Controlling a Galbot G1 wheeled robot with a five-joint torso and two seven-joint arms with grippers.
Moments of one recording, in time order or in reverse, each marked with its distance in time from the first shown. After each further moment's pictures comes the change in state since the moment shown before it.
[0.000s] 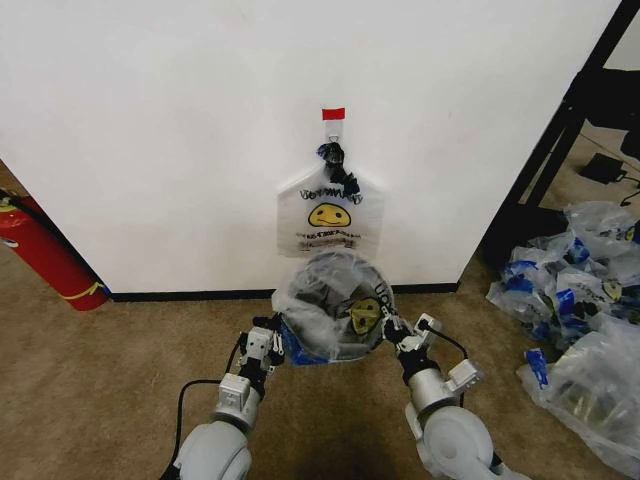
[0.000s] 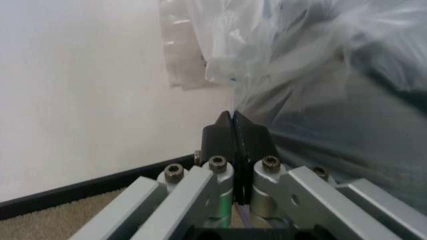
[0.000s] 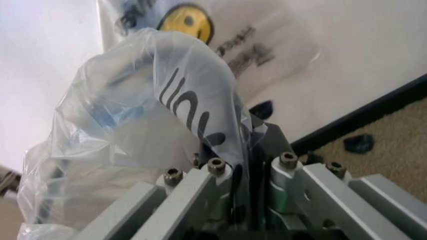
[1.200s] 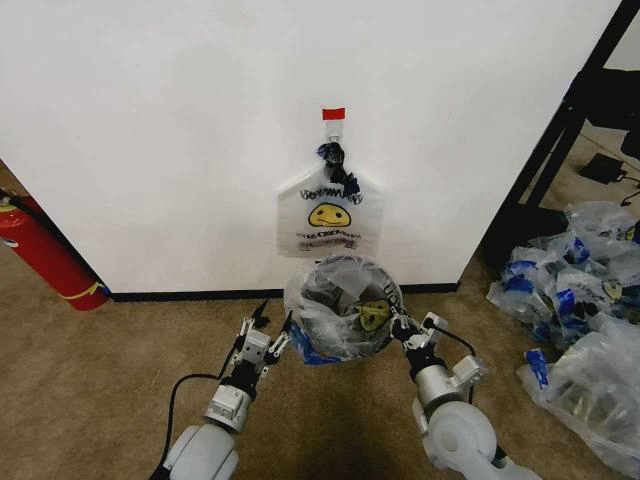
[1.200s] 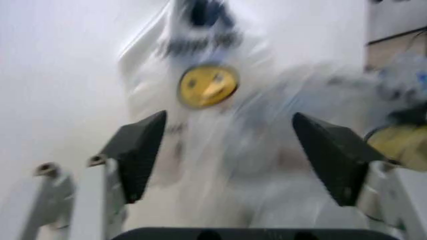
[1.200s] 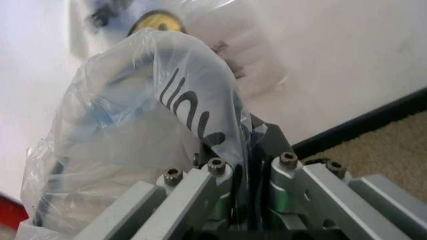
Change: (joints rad) left arm 0.009 0.002 -0.032 0.009 0.163 -0.331 0.174; right arm 0.022 0.019 -0.009 -0.068 -0.164 0.043 0.038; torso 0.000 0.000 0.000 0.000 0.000
